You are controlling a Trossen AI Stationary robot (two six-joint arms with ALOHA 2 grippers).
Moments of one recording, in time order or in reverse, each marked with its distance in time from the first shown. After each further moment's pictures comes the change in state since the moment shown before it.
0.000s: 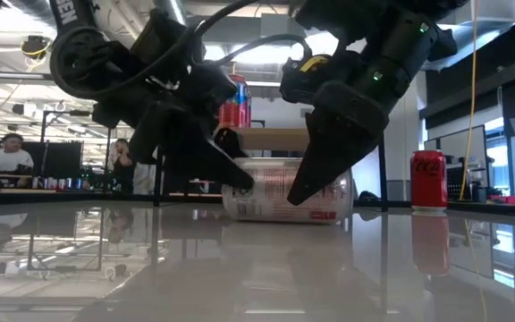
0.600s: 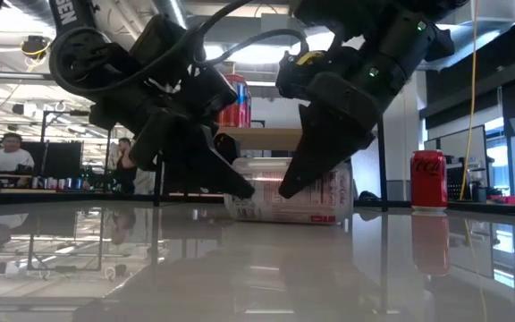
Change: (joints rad) left arm -0.011 0.012 0.000 -0.009 -0.063 -0.048; right arm -0.001 -0.001 0.000 0.042 -0.007 0.001
